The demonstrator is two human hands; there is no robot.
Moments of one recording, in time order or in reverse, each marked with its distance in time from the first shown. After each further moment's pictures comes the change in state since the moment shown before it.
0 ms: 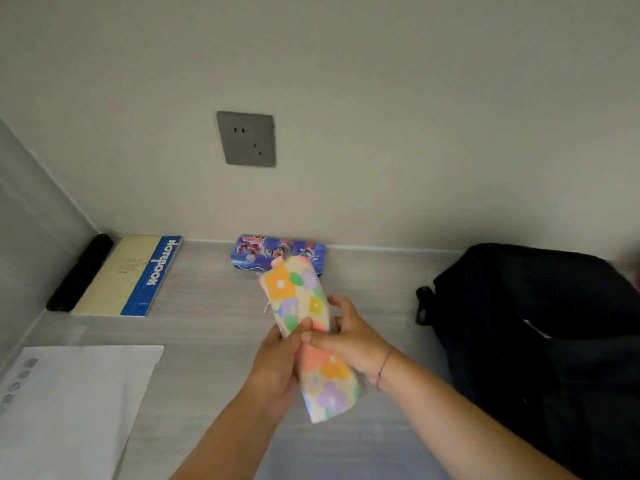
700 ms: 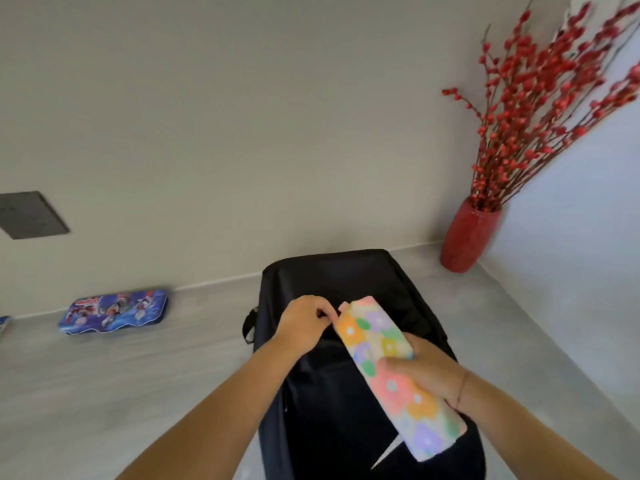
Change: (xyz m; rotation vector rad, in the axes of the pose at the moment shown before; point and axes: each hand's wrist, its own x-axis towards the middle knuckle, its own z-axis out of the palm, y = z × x) left_hand -0.008 -0.107 0.332 1.397 -0.381 0.506; right_hand -0.240 0.093 -0.347 -0.023 0.323 0.154
